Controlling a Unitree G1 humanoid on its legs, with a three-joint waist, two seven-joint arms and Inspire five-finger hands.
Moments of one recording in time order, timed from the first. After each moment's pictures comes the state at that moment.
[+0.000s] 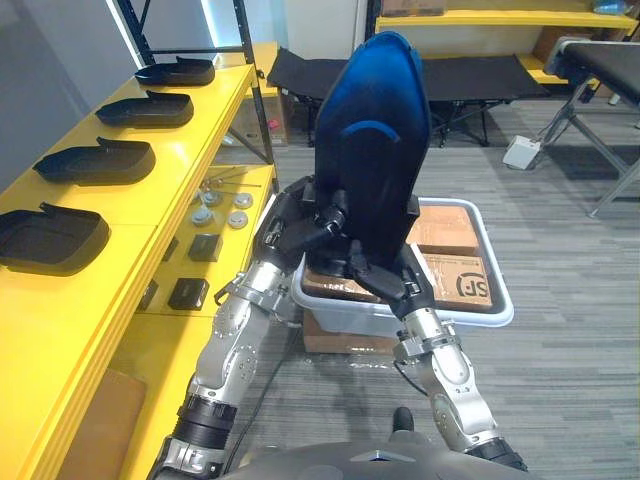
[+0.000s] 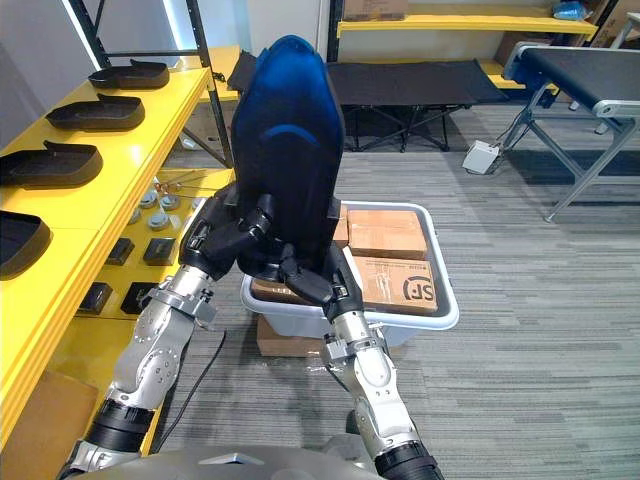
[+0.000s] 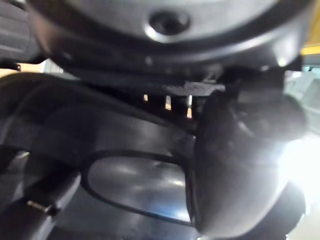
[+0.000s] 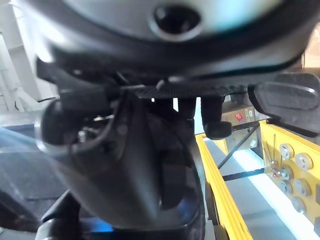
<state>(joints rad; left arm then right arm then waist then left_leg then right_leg) -0.07 0.12 -0.17 -0.10 -0.54 -0.06 -0.19 0.11 -0.12 0.31 0.08 0.28 -0.34 0.10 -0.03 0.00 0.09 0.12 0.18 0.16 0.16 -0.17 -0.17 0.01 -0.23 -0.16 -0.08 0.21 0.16</state>
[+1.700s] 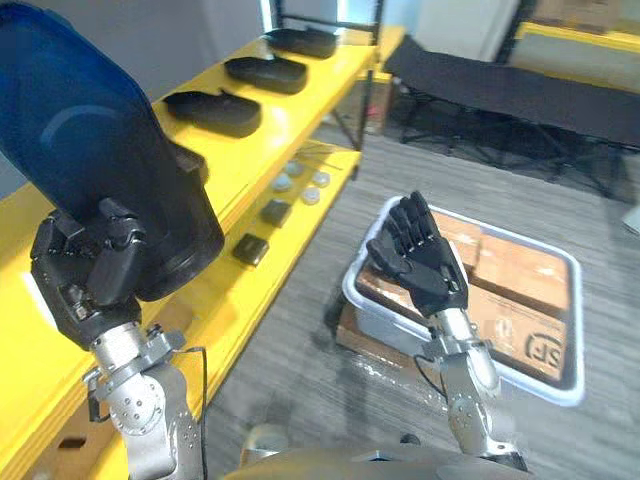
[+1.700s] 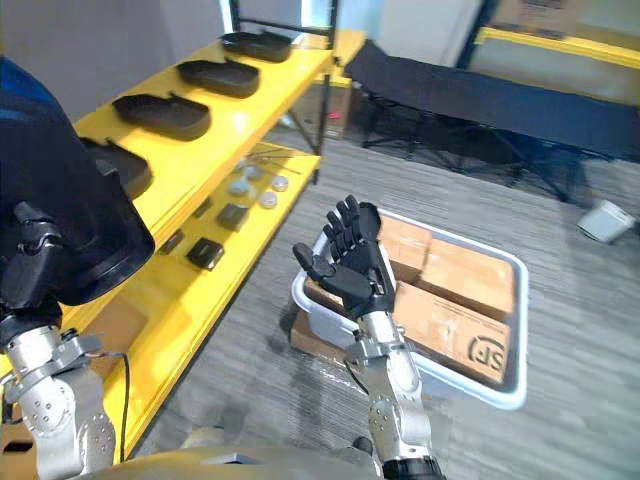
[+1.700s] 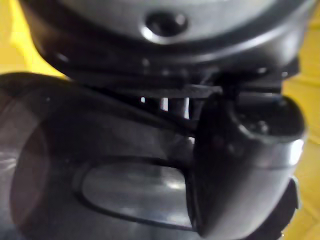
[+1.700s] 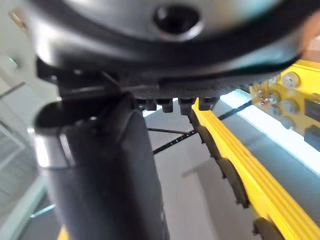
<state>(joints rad) 0.36 -0.05 0.29 -0.40 -0.29 -0.41 0.25 0.15 -0.05 0.07 -0.05 0.49 -0.21 0.22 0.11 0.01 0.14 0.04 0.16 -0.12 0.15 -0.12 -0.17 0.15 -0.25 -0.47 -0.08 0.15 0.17</state>
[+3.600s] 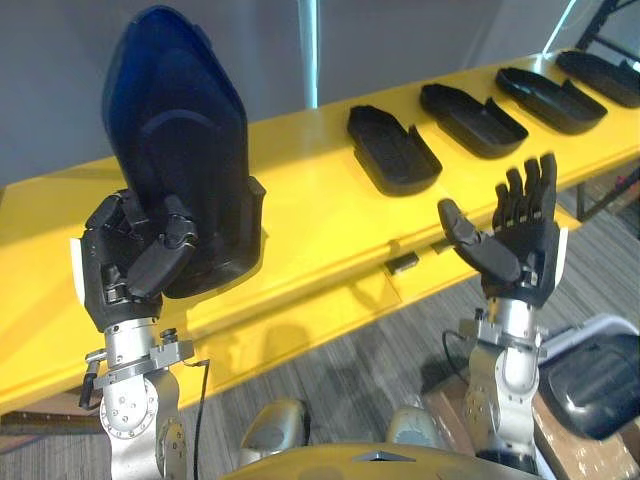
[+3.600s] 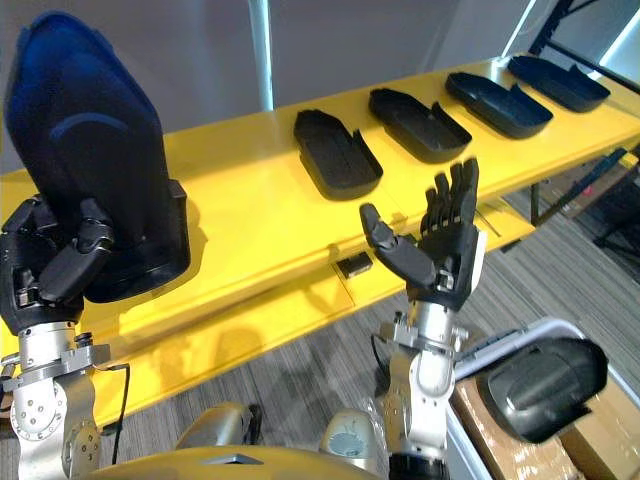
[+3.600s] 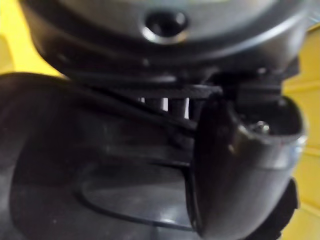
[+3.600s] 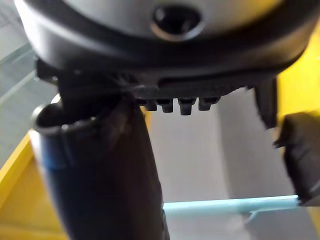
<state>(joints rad) 0.32 0.02 0.27 -0.47 -0.26 -0.30 0.05 0.08 -0.08 -0.13 -0.21 0.23 -0.50 -0.02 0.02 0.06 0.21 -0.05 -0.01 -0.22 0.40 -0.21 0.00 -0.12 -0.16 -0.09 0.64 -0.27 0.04</state>
